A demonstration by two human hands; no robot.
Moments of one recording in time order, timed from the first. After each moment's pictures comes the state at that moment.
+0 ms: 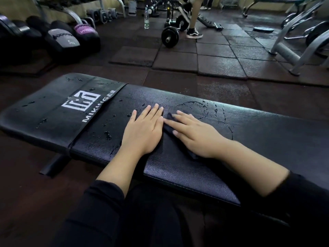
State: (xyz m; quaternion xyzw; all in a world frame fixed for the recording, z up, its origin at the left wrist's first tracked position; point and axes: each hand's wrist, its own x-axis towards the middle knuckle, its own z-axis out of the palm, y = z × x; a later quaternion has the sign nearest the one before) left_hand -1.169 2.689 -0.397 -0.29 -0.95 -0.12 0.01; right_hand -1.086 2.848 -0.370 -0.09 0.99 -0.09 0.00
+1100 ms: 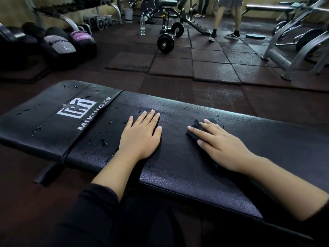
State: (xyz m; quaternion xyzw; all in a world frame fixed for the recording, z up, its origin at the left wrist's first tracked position) left_hand -1.174 2.692 -0.395 -0.28 -0.95 -0.11 0.00; right_hand -1.043 2.895 -0.370 -0.01 1.00 -0.09 -0.02
